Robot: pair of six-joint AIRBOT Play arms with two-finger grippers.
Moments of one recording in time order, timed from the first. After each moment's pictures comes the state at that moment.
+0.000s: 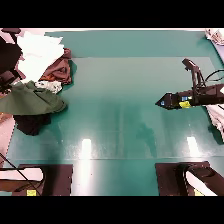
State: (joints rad) left arm 0.45 -1.49 1.47 1.57 -1.00 -1.83; right arm 0.08 -0.88 0.97 -1.04 1.27 1.52
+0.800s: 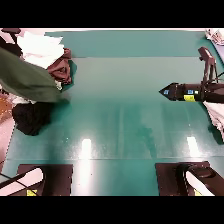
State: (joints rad) left arm 0.39 -1.17 1.81 1.20 -0.91 -1.82; right arm 0.08 -0.81 0.97 -1.04 1.05 1.54
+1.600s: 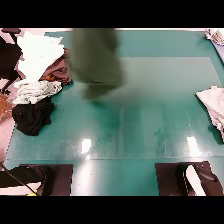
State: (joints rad) left arm -0.70 -1.41 2.15 0.86 -0.10 -1.85; right arm -0.48 -0.64 0.97 -1.04 0.38 1.55
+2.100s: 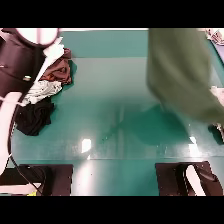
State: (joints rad) left arm -0.71 -1.47 1.98 0.93 -0.13 -1.83; right arm -0.48 -0.64 0.97 -1.05 0.36 1.54
